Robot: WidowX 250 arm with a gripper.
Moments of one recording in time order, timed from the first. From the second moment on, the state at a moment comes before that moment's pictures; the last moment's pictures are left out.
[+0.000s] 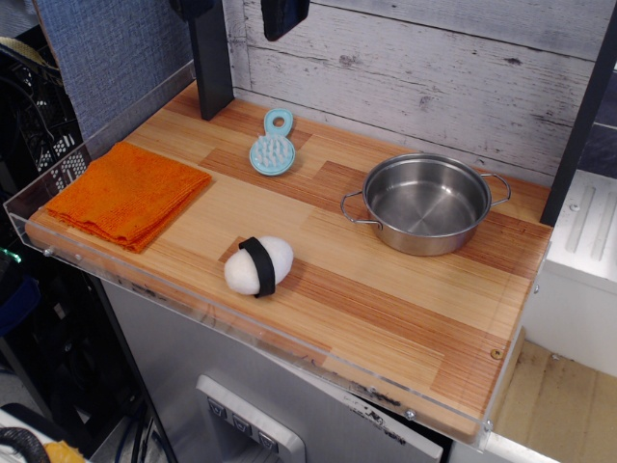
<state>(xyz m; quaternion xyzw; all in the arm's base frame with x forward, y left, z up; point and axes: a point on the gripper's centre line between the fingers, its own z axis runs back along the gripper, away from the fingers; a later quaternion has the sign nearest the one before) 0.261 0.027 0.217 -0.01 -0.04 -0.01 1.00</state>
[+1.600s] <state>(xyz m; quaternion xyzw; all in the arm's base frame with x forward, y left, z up) 0.243 0.024 0.105 0.01 -0.03 -0.04 1.00</state>
